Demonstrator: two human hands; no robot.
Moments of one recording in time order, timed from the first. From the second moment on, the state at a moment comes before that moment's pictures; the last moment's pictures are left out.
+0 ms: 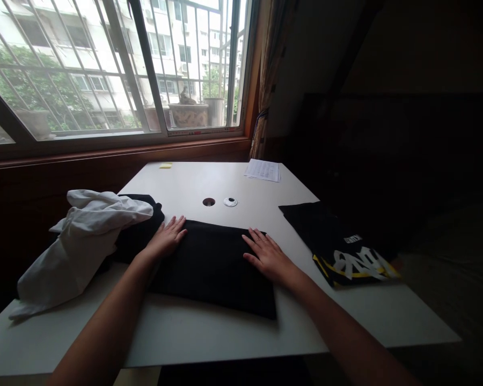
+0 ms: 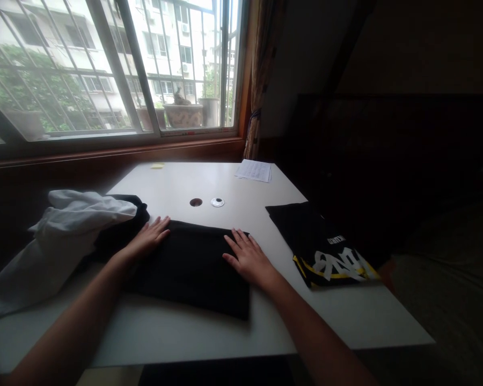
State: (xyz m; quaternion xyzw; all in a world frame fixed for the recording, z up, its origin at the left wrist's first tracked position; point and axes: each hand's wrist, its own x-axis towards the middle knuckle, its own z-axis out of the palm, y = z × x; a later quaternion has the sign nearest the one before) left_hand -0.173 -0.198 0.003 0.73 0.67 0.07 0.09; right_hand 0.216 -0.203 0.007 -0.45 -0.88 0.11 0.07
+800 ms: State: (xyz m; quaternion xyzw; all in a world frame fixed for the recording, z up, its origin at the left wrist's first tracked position) left_hand -0.045 -0.253 0.013 0.90 0.41 0.11 0.02; right_hand 0.213 -0.214 0.022 -0.40 -0.90 0.11 0.16
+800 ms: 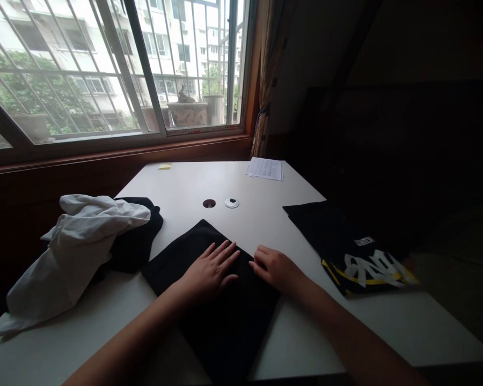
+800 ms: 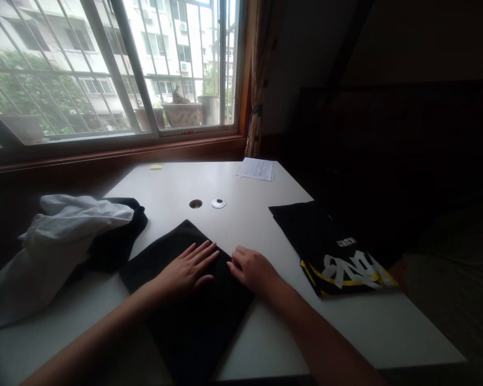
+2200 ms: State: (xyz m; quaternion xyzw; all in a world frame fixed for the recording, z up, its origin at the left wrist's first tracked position) left_hand -0.073 -0.231 0.020 0.81 0.51 0.24 0.13; right_hand 0.207 -0.229 0.037 -0.43 -0.80 0.38 0.18
